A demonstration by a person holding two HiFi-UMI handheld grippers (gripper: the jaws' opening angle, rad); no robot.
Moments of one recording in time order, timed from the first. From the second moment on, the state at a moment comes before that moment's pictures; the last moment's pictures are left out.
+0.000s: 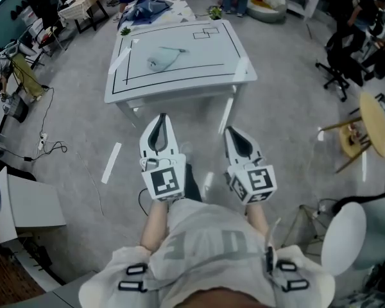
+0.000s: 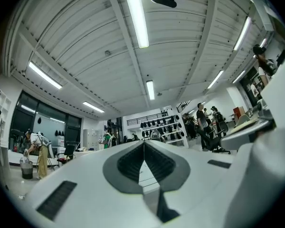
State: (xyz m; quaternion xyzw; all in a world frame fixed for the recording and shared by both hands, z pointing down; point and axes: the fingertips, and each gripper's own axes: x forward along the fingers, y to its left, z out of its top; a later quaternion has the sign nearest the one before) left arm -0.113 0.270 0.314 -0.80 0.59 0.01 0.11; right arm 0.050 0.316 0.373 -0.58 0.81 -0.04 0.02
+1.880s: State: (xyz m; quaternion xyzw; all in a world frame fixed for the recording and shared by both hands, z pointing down) left arm -0.097 -0.218 0.324 -0.78 0.62 -0.01 0.07; right arm 0.075 -0.187 0.358 -0.60 0.80 -0.05 0.01
